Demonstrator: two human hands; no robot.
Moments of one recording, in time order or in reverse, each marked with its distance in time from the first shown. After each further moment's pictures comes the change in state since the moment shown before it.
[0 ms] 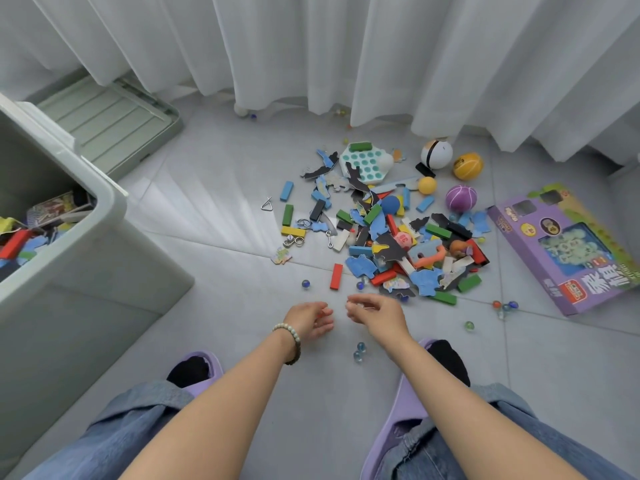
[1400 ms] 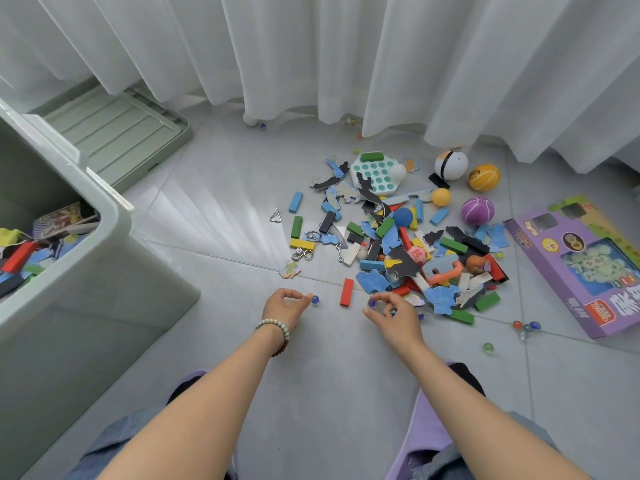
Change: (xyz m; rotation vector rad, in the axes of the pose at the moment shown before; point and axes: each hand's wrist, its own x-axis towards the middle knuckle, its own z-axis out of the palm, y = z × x) left_hand 0.034 0.035 -0.040 0.420 0.280 0.268; right_hand 0.036 0.002 -0.006 -0.232 0.113 -0.071
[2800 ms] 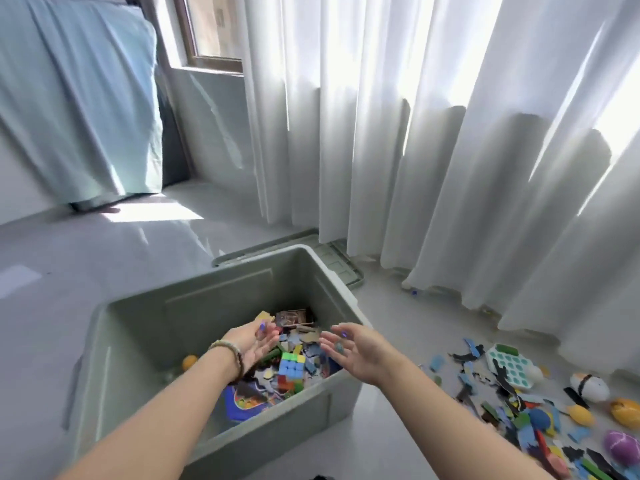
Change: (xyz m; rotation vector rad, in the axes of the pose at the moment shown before) left_hand -0.165 0.086 -0.387 -0.974 0.219 0.050; right_hand -0.196 -0.351 0.192 0.515 -0.734 0.288
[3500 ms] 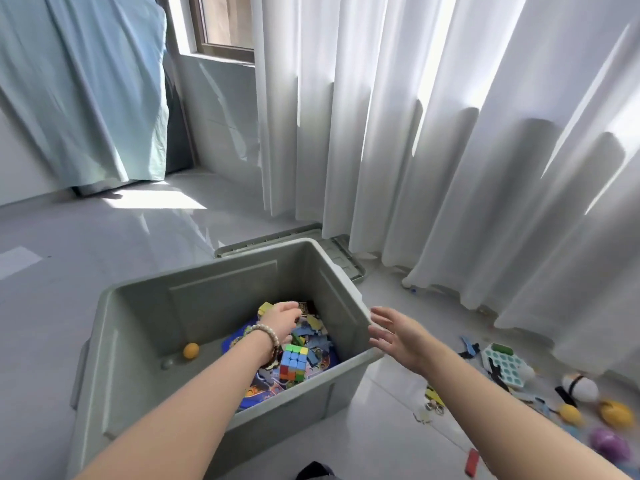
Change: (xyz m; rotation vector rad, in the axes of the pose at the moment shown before) left_hand -0.004 -0.001 0.023 0.567 -0.074 0.155; right_hand 0.001 -0.024 -0.035 -0.262 0.108 -0.192
